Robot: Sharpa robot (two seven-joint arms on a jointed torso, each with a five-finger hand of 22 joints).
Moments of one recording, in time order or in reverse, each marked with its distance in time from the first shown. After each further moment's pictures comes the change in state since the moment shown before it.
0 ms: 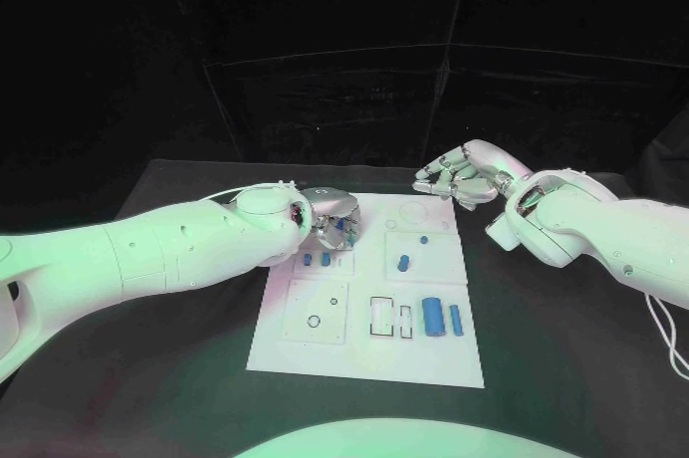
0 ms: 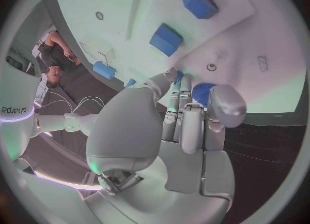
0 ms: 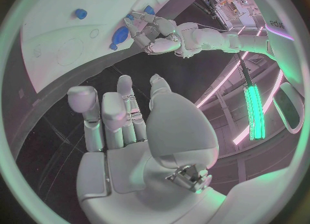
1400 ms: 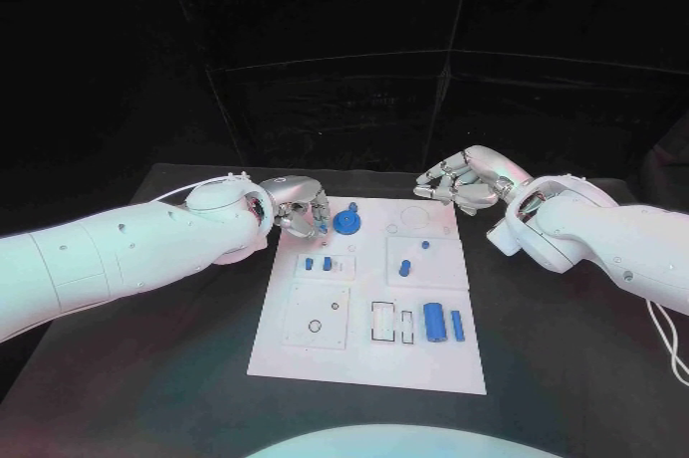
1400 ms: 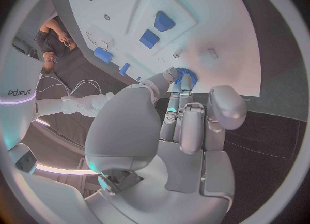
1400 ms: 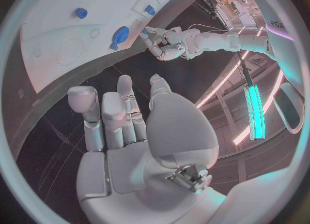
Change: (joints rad) left arm 0.000 -0.175 0.066 0.095 0.079 -0.037 0.006; left_hand -0.042 -0.020 0.028 -0.028 -0.013 0.014 0.003 -0.032 -0.012 0.038 0.003 -0.083 -0.006 0.000 0.000 0.004 -0.005 0.000 0.003 -0.003 0.011 0.016; right arm 0.000 0.006 0.000 -0.008 0.000 0.000 0.001; right_hand 0.000 0.000 0.000 0.000 0.000 0.000 0.000 0.000 0.000 0.000 0.000 0.000 0.000 0.000 0.000 0.000 0.000 0.000 0.000 0.000 0.000 0.000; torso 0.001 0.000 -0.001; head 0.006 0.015
